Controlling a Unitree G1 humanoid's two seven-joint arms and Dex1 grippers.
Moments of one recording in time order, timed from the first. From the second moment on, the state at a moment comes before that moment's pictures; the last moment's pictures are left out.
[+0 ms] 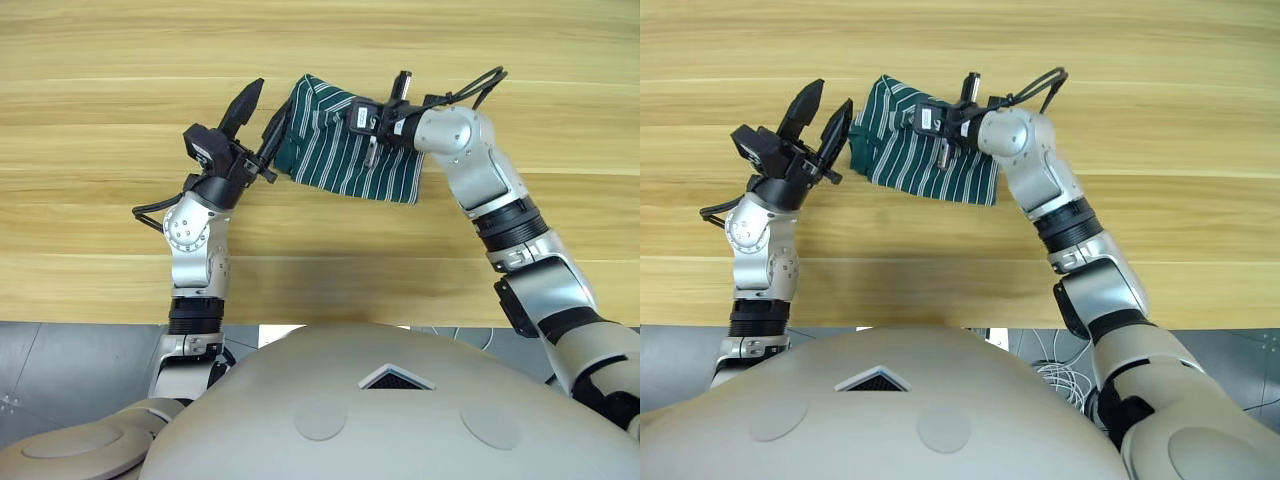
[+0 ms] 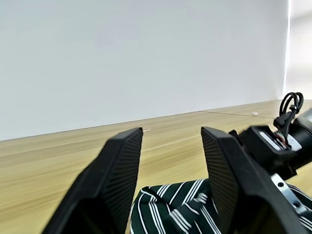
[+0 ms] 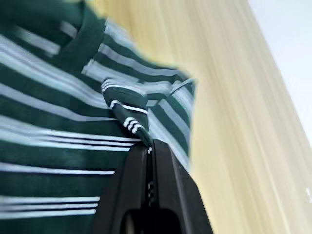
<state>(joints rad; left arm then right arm) 0.11 0.16 -0.02 0.00 -0.34 -0.40 -0.66 -0.48 -0.30 0.44 0.23 -0.35 0.10 0.72</state>
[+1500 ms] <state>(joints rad) 0.09 0.11 -0.09 0.20 -0.35 -0.42 -0.76 -0.81 -0.27 0.32 0.85 -0.30 -0.36 0.38</state>
